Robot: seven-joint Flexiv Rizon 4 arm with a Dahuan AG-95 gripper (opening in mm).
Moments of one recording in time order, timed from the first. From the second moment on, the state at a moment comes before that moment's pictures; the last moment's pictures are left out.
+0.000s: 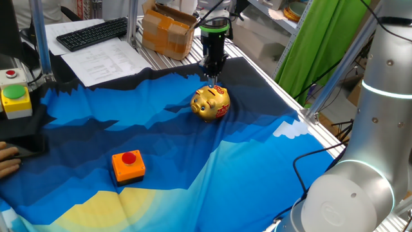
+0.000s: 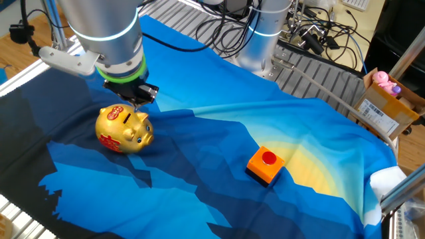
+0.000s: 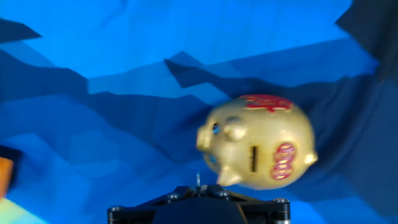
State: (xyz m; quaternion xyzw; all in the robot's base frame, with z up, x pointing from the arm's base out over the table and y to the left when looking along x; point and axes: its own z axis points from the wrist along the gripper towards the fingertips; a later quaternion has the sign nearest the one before) arm 0.552 -0.124 0.172 0.10 -0.99 0.04 0.13
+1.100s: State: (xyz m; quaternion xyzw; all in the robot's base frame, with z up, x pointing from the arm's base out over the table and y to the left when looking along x) arm 0.559 -0.146 0.146 0.11 -0.99 0.04 0.11
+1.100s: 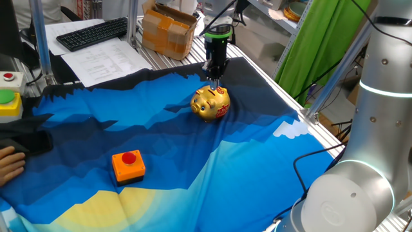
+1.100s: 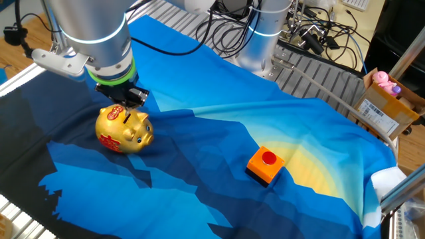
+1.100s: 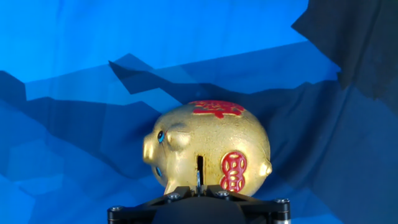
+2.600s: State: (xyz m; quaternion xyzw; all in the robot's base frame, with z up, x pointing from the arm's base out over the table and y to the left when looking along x) arm 0.562 -0.151 0.133 0.11 -0.99 0.04 0.11
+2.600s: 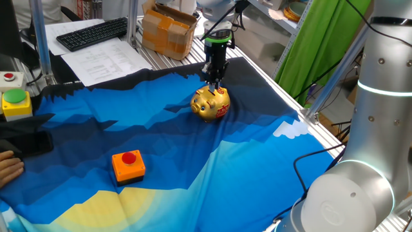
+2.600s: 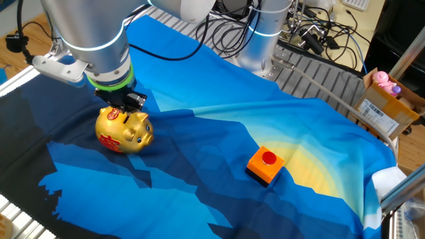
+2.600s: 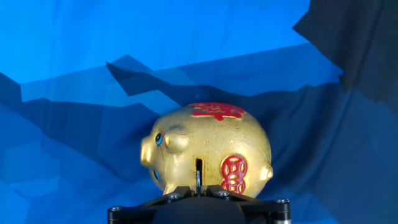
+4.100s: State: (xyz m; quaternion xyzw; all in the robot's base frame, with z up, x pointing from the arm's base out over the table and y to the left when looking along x) arm 0.532 -0.070 0.171 -0.08 -0.96 -0.17 0.19
